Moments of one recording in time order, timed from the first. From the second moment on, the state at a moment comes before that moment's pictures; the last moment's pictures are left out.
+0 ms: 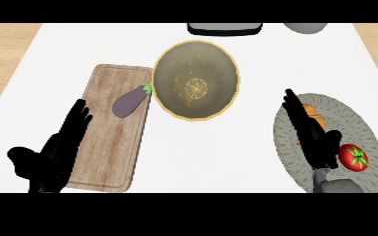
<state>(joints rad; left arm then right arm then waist) 0.08 0.50 -0.33 -1.67 0.40 0.40 0.05 -0.05 -0.26 0.14 -1.41 -0.11 -0.07 -0.05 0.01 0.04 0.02</state>
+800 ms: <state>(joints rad) -0.15 0.57 -0.07 -1.55 0.43 0.31 -0.09 -0.01 -0.37 0.24 -1.65 0.09 0.04 -0.51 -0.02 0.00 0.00</state>
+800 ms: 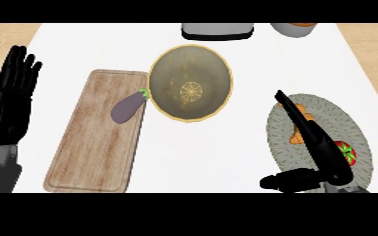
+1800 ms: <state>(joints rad) -0.20 0.55 -0.03 -1.48 0.41 0.25 -0.11 0.14 -0.97 -0.03 -2.01 0.23 0.39 -0.08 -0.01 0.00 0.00</state>
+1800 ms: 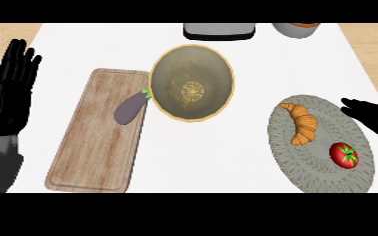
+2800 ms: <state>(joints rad) -0.21 0.45 0.04 -1.48 0.31 0.18 -0.08 -0.04 -0.79 0.07 -1.71 0.55 0.54 -0.14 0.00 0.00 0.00</state>
